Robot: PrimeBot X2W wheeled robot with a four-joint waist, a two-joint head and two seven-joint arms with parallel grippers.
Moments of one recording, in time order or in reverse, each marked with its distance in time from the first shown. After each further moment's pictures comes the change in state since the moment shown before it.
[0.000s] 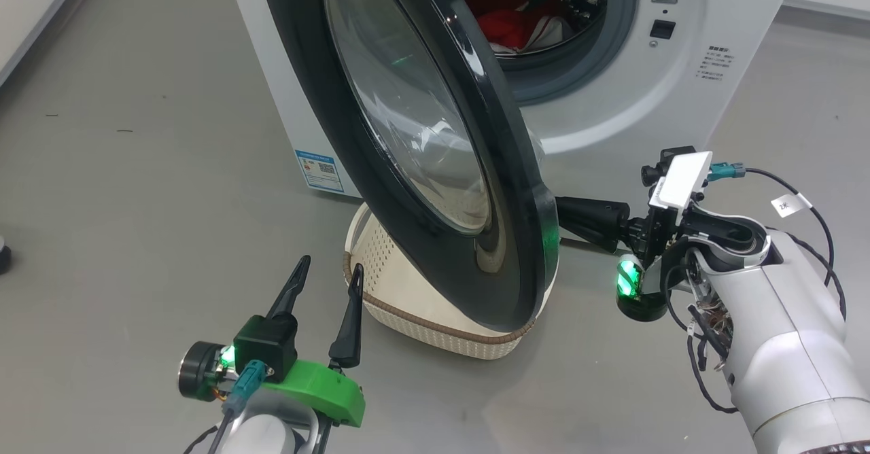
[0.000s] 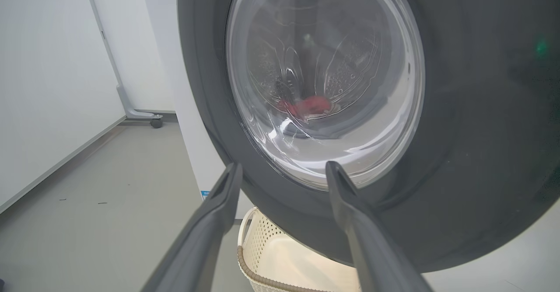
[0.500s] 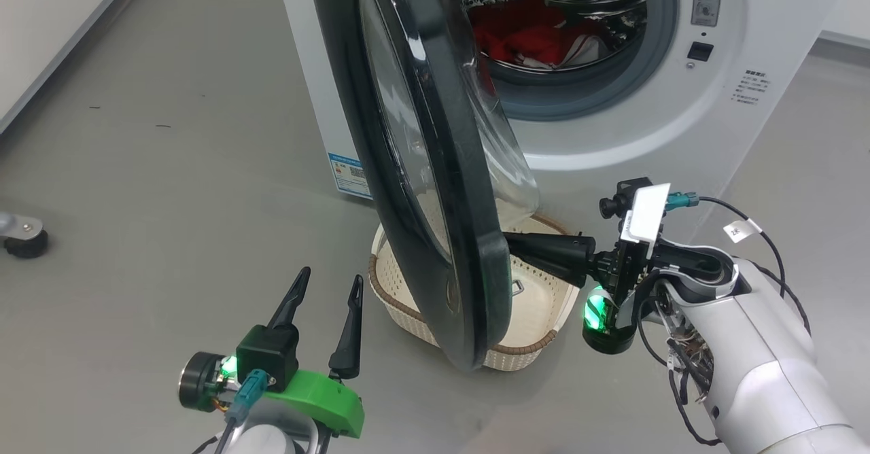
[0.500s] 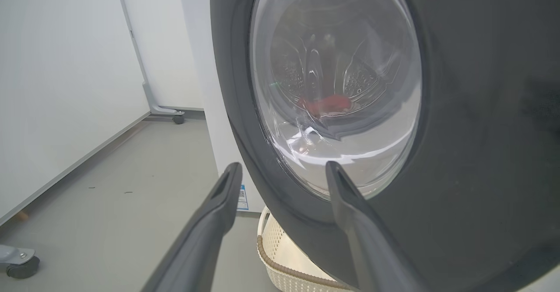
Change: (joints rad) left arm 0.018 0.002 0.000 0.009 0.010 0.000 0.000; right arm 0.078 0.000 0.150 -0.073 0.173 0.001 0.013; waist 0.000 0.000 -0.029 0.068
